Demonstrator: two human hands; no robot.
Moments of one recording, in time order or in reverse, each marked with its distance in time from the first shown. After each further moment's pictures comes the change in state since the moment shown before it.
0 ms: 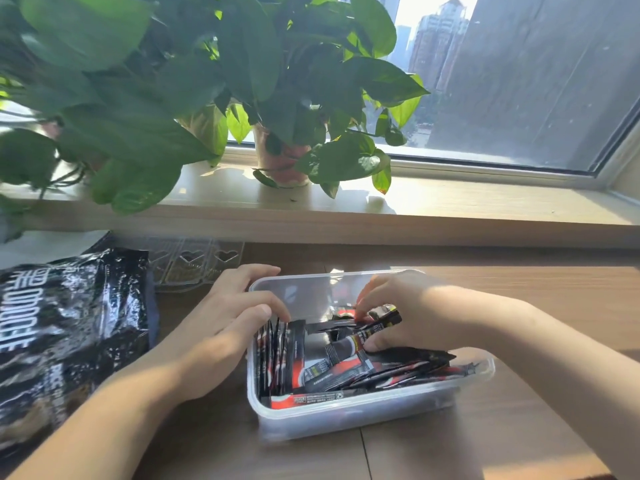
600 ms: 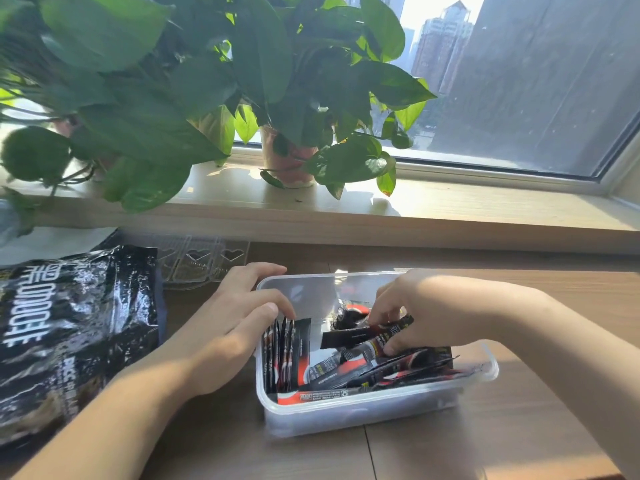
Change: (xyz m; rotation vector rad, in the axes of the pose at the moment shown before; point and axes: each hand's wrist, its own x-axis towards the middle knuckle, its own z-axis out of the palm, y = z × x) left_hand -0.001 -0.001 -0.001 0.038 -0.011 0.013; right_hand -0.006 -0.003 -0.013 -0.044 -0.105 0.033
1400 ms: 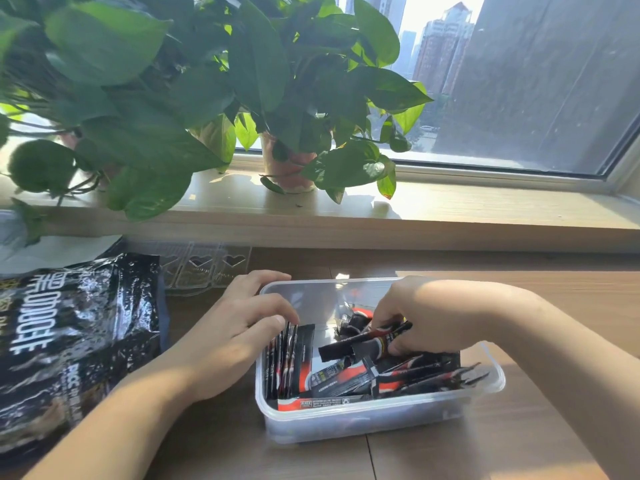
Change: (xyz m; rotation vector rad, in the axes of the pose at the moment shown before) left_hand 0.002 0.002 0.001 -0.034 -0.022 -0.037; right_hand -0.002 -0.007 -0.007 -0.097 -0.074 -0.012
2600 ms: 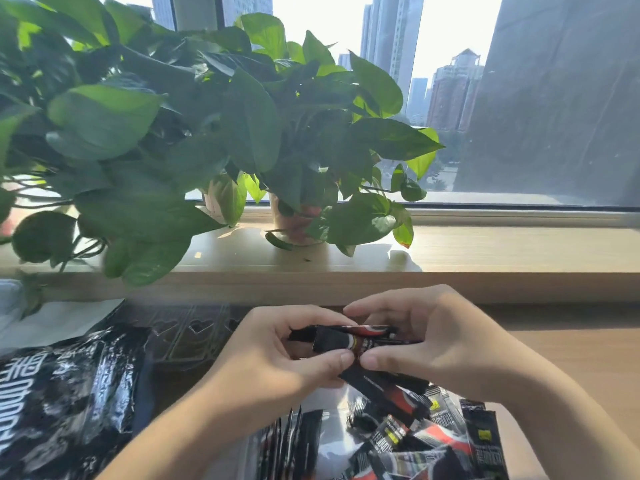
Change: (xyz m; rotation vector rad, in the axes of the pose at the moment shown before) left_hand 0.063 0.053 0.003 -0.602 0.136 -0.149; right_hand 0.028 0.022 -0.005 1.017 0.464 -0.295
